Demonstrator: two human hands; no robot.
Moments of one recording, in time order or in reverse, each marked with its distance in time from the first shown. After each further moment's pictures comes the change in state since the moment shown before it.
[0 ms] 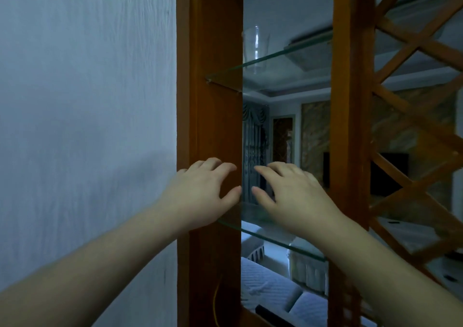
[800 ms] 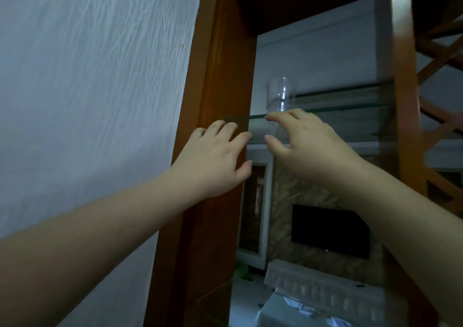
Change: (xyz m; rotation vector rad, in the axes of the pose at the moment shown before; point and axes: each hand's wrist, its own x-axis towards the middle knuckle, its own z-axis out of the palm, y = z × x) left_hand 0.157 -0.077 -0.034 0.138 0.464 0.205; right_hand 0.174 -0.016 -0.075 -0.169 0.374 -0.029
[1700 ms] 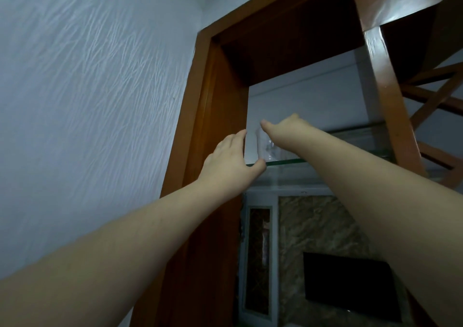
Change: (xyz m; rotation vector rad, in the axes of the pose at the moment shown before) left_hand 0.104 0.012 0.013 -0.477 0.146 -0.241; right_hand 0.141 0.036 -0.005 0.255 -0.079 0.579
